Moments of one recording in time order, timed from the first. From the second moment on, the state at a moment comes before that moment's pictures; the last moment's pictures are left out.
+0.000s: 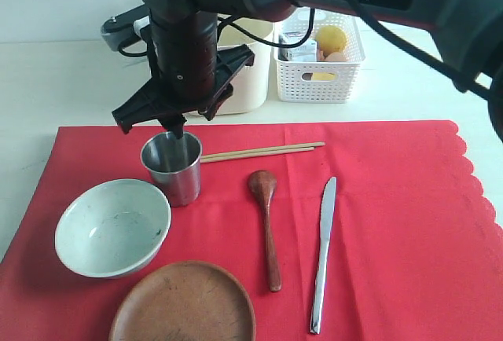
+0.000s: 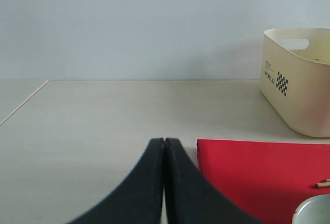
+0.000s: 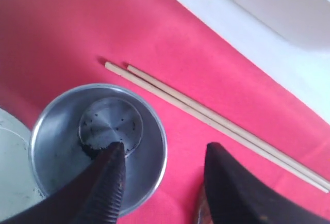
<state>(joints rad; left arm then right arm) 0.05 0.01 0.00 -0.01 0.19 0.05 0.85 2.18 -1.88 -0.15 1.09 0.28</state>
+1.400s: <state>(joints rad) 0.05 0.01 0.00 -0.01 0.19 0.05 0.74 2.07 -1.88 -0.52 0.61 0.63</state>
